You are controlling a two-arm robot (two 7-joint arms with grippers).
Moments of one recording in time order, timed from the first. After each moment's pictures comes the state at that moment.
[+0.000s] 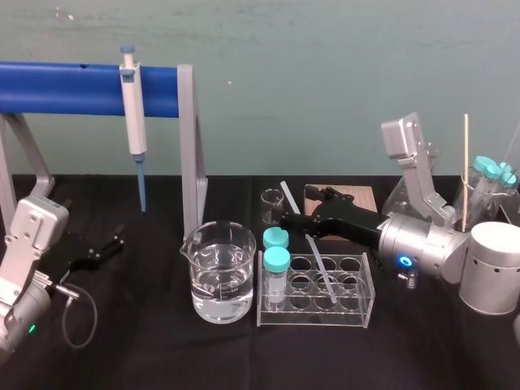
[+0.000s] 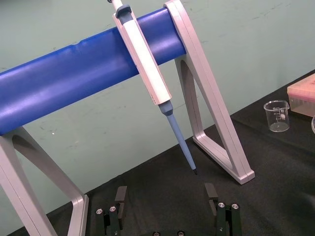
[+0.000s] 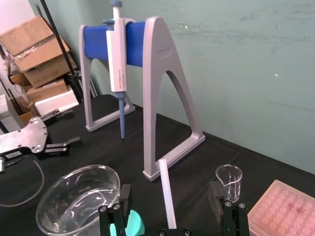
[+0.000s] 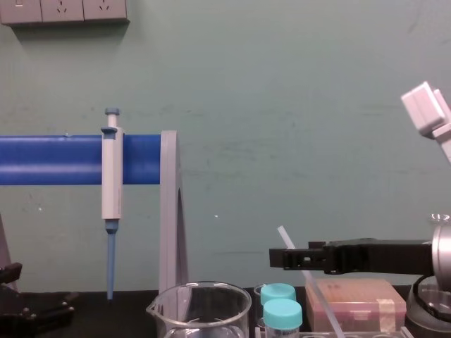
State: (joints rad) left arm -0.20 0.60 0.45 -1.41 -0.25 -0.12 0.03; right arm 0.51 0.42 -0.52 -1.27 0.60 0.23 0.51
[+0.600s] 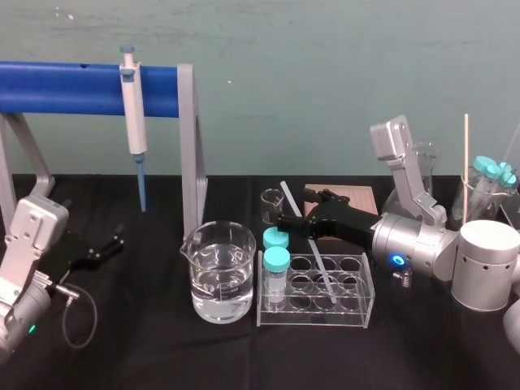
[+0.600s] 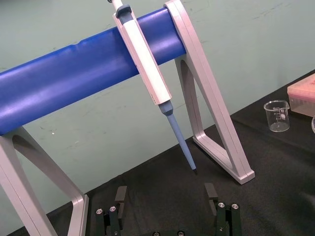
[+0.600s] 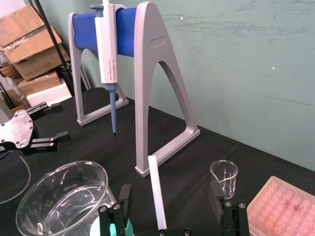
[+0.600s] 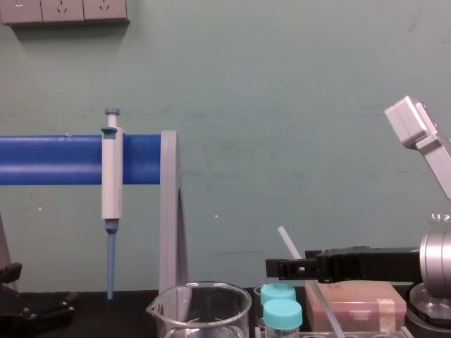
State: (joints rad) left arm -0.20 0.60 0.45 -1.41 -0.25 -0.12 0.03; right arm 0.54 0.39 -0.53 -1.21 0.56 0.23 0.50
